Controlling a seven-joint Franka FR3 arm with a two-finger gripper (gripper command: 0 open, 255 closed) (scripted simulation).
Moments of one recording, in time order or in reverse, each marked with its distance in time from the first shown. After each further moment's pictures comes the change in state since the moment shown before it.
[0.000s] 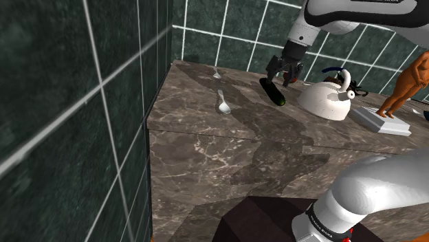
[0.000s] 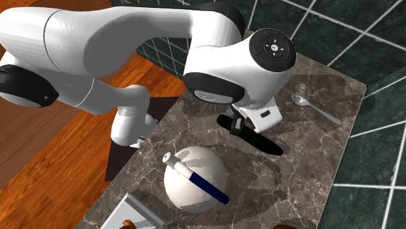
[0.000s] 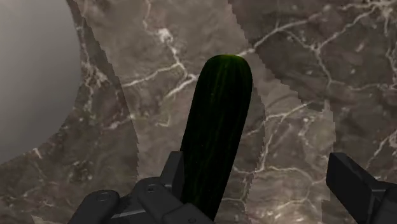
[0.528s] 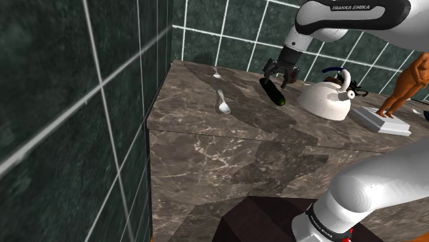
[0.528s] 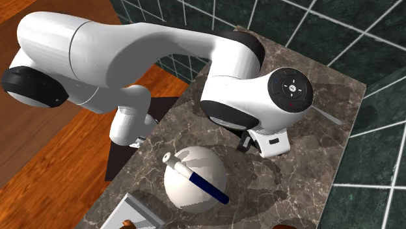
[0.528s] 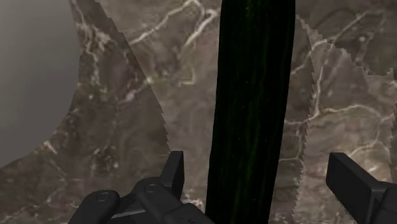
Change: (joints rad) arm -0.062 0.115 -0.028 0.028 0.001 0.105 0.116
